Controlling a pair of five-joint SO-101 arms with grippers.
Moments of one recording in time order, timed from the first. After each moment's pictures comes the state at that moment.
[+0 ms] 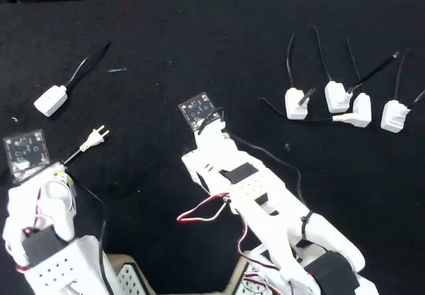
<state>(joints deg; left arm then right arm) -37.9 -92.8 76.4 65.8 -18.3 -30.1 -25.5 67.0 18.9 2.7</state>
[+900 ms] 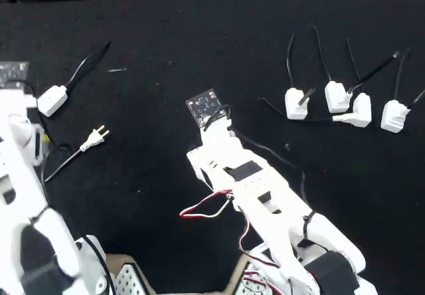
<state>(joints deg) -37.9 -29.0 30.0 66.7 -32.4 -27.5 -25.5 67.0 18.9 2.7</state>
